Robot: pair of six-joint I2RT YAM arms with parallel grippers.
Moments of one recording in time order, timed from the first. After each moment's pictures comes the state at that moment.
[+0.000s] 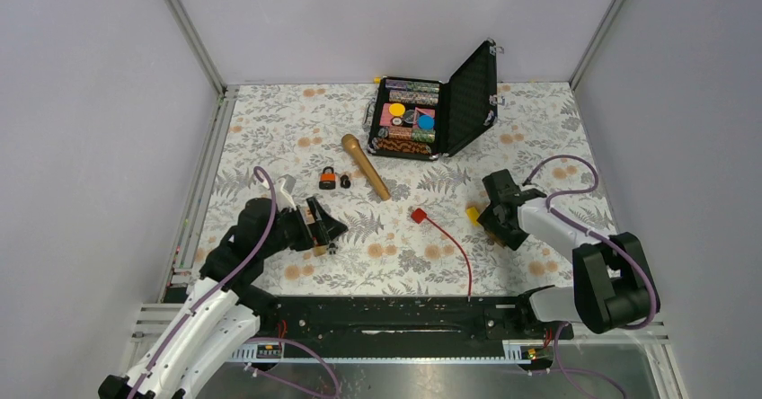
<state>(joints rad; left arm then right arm) -0.43 0.55 0.50 -0.50 0.27 -0.72 0.30 1.36 0.65 -0.64 0.36 1.03</state>
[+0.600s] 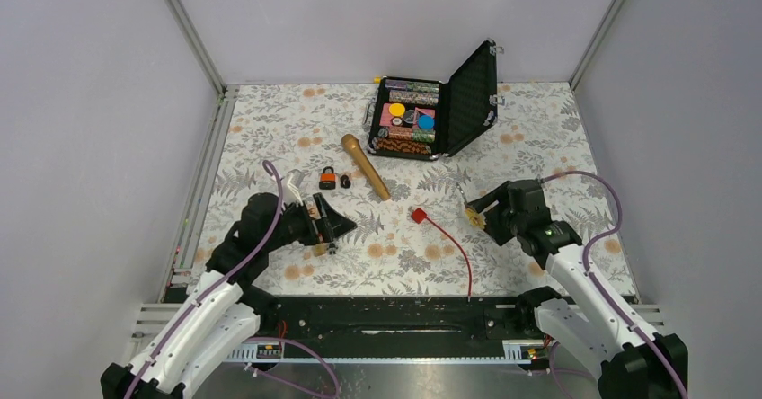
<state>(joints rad) -0.43 0.60 0.48 -0.37 0.39 -0.73 0.30 0.84 0.55 -0.54 0.06 1.18</state>
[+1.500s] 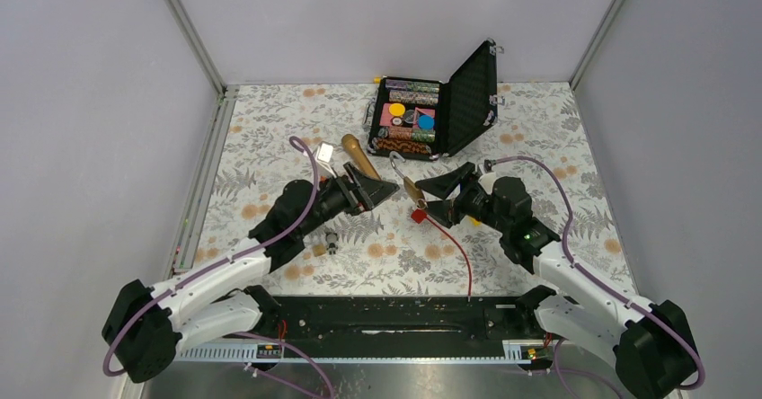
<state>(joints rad) -0.74 0.96 0.54 0.35 0.15 -1.01 0.54 0.93 0.47 0.22 -0.35 1.56</state>
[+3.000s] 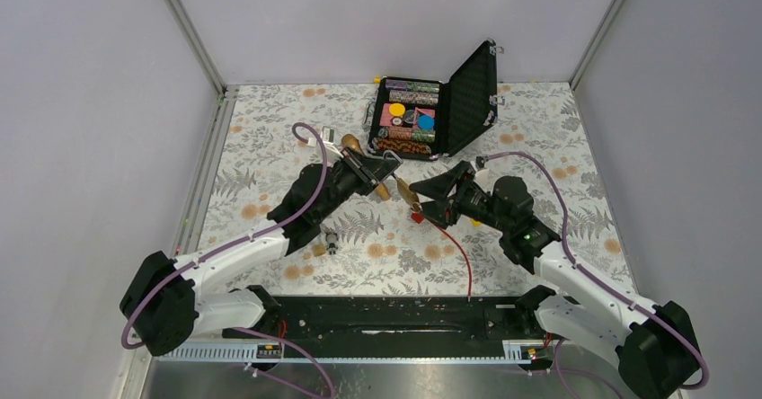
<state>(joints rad) -0.75 1.17 0.68 0.47 -0.02 -1.20 0.58 0.92 0.50 0.30 -0.45 1.61</state>
